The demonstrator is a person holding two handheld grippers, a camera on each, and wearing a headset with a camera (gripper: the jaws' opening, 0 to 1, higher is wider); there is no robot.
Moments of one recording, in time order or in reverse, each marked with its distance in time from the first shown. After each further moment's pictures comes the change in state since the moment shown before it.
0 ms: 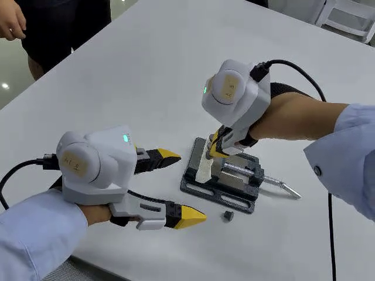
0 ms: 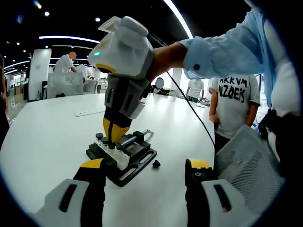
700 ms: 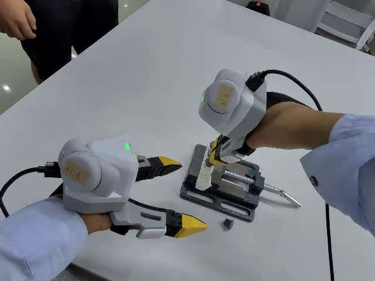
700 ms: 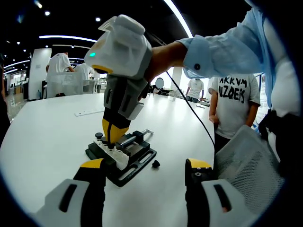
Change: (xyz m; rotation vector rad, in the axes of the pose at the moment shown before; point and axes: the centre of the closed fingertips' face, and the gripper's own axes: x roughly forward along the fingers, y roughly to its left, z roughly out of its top) left arm 0.001 -0.001 -0.001 -0.004 0.002 -0.002; right arm 0.002 0.001 0.001 0.028 0.024 -0.007
